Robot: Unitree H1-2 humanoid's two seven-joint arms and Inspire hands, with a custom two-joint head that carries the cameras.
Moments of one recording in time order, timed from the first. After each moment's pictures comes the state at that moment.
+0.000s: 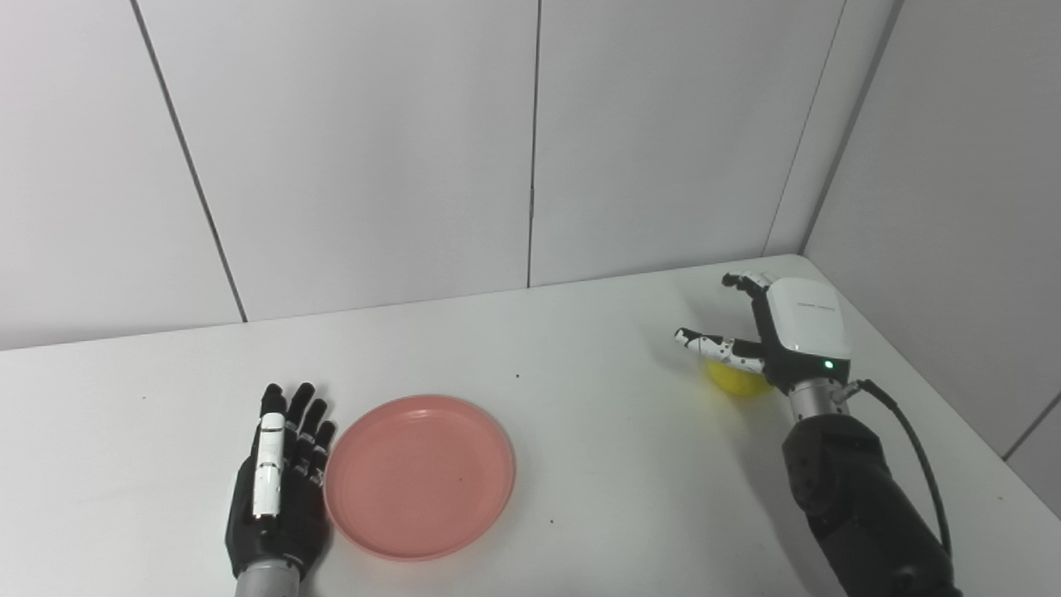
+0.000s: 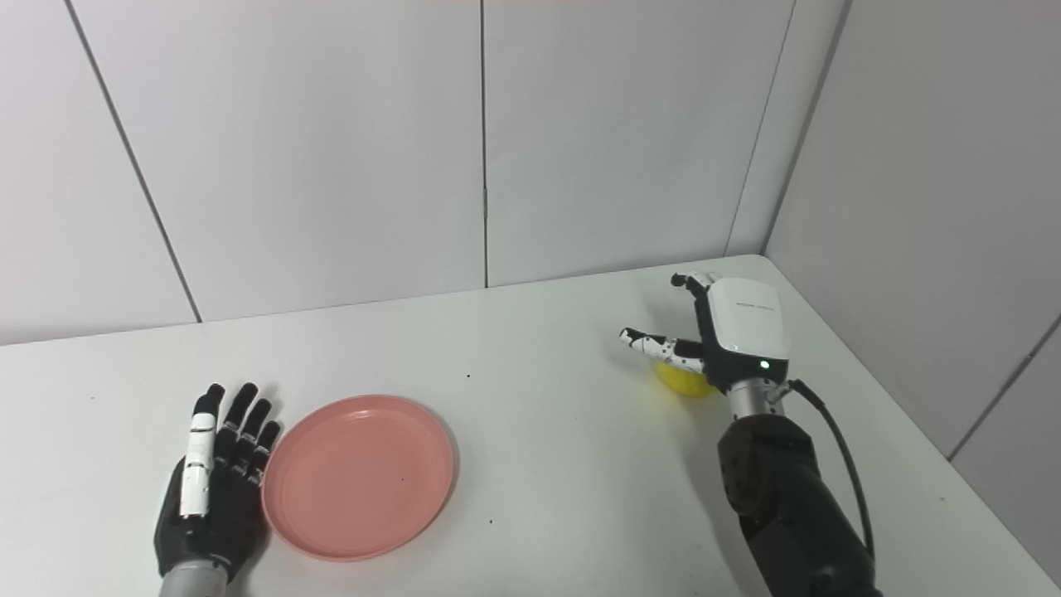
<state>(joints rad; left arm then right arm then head) -0.21 -0.17 0.09 0.02 -0.45 0.22 0.02 -0.32 -0.45 -0.01 0.20 -0.92 0.21 -0.25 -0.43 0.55</state>
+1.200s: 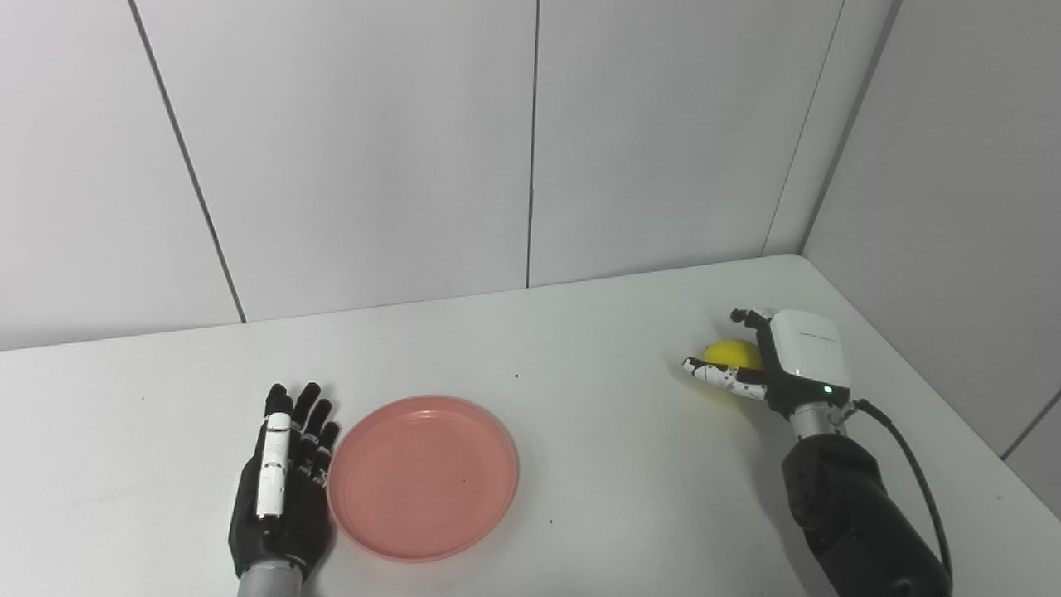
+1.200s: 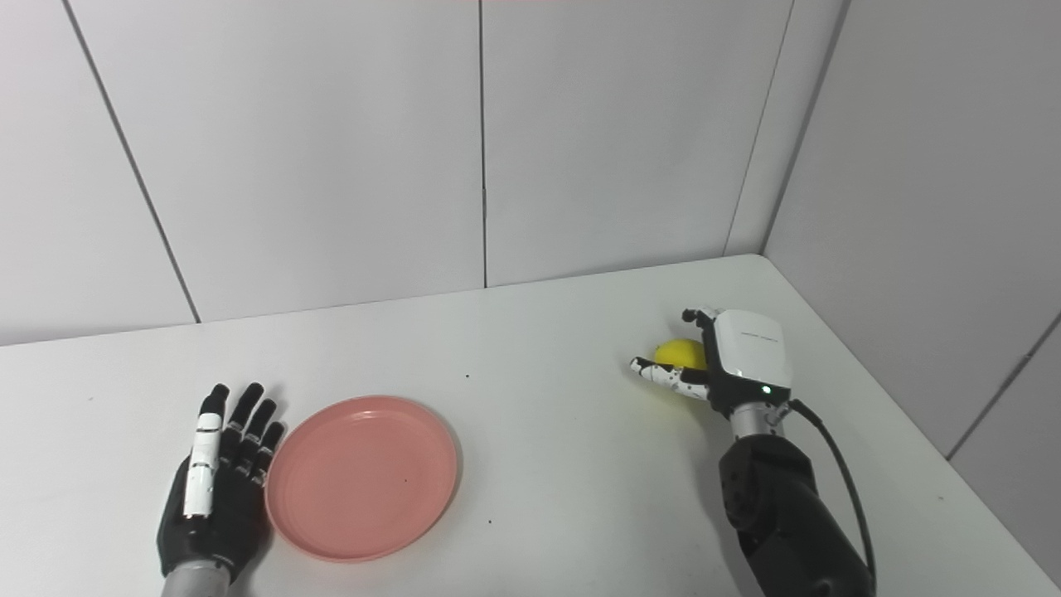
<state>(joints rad) -0.20 -0.17 0.09 0.01 -0.45 0.22 0.02 -0.30 -0.46 0.03 0.26 -0.86 0.27 -0.23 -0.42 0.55</state>
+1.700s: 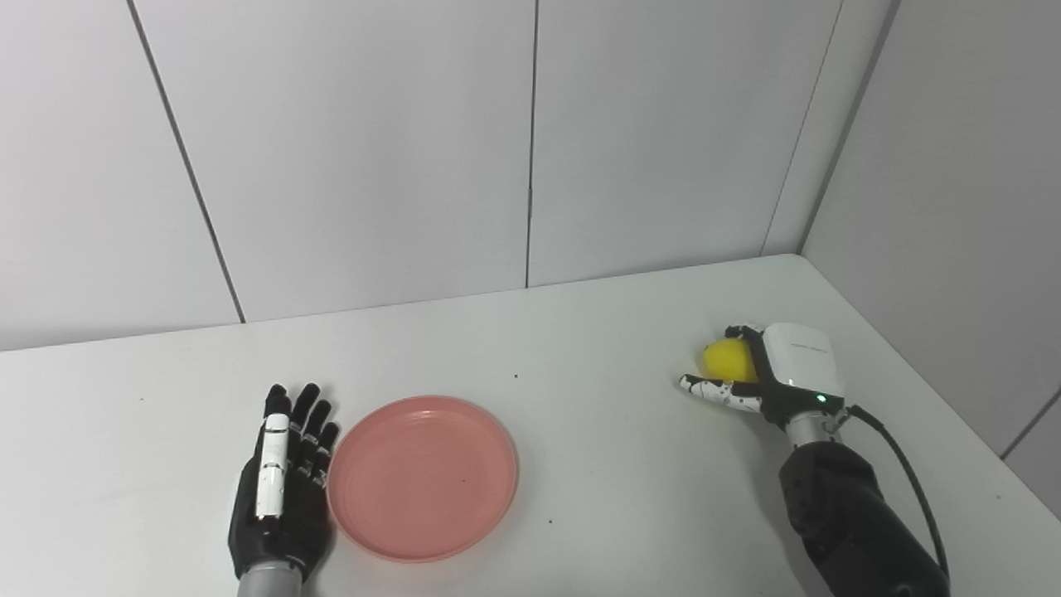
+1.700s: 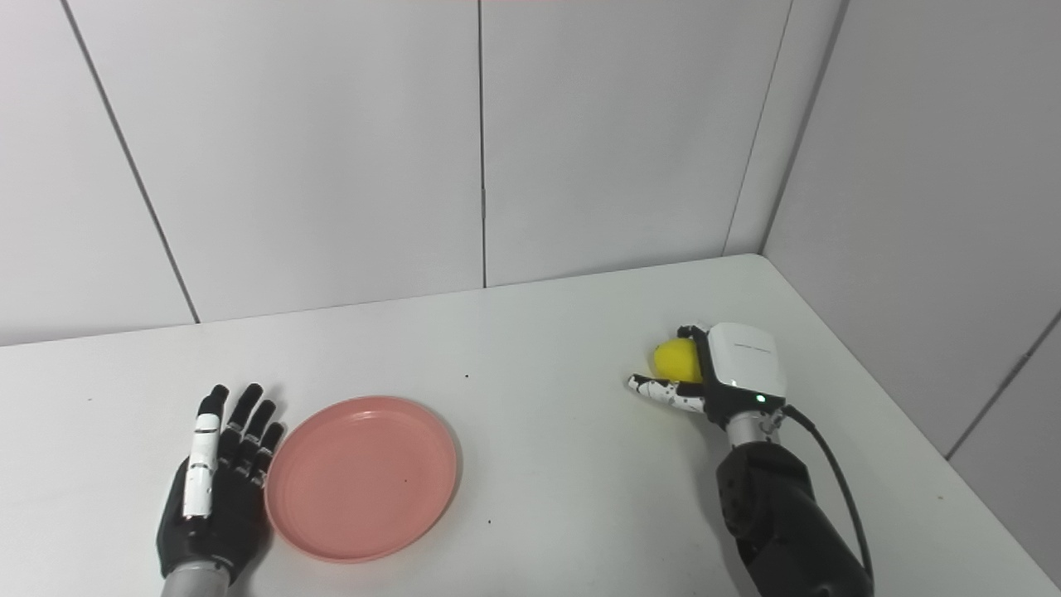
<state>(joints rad) -0.20 -0.17 0.08 0.01 -0.45 0.23 0.02 -0.29 -0.47 0.07 0.28 -0.85 0.29 -0.22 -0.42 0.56</state>
